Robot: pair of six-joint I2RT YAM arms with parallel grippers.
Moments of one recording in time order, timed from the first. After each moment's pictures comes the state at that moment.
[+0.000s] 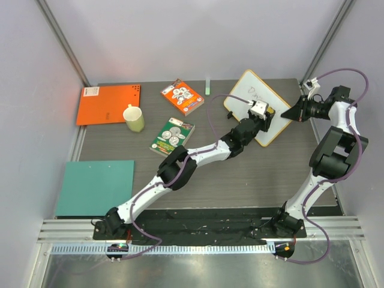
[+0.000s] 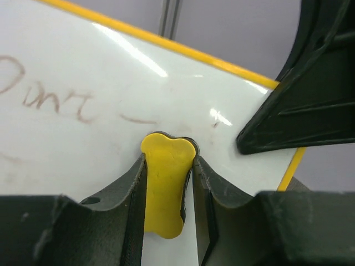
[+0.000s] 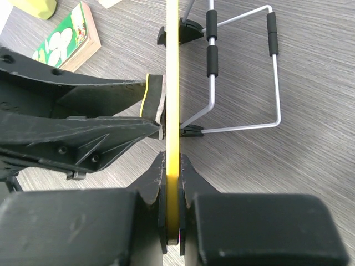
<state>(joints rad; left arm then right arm) -0.99 2.75 2.33 0.60 -0.27 -0.17 -0.47 1.95 1.63 -0.86 -1.08 -0.63</state>
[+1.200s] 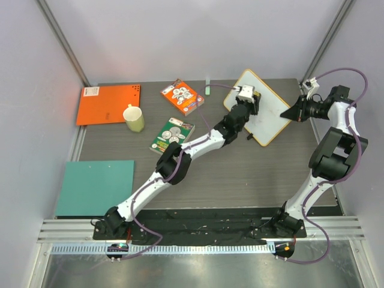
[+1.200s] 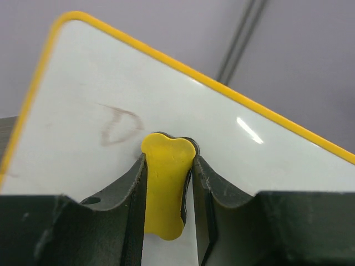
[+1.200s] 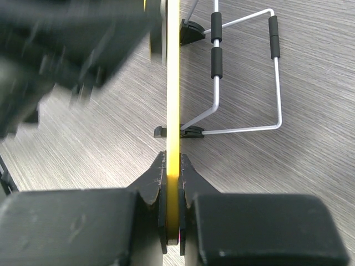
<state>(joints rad) -0.91 2.80 2.49 0.48 -0.37 -0.20 -0.46 1.93 1.61 -0.85 -1.08 -0.63</state>
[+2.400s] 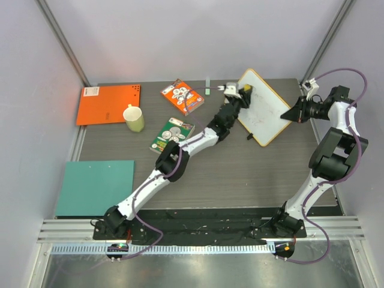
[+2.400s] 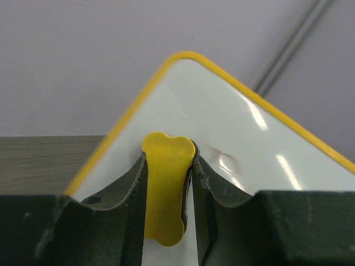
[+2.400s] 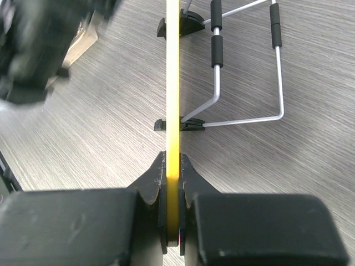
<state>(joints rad) -0.84 2.92 2.58 0.68 -0.34 -0.31 -0.46 1.93 1.61 -0.87 -1.05 -0.63</state>
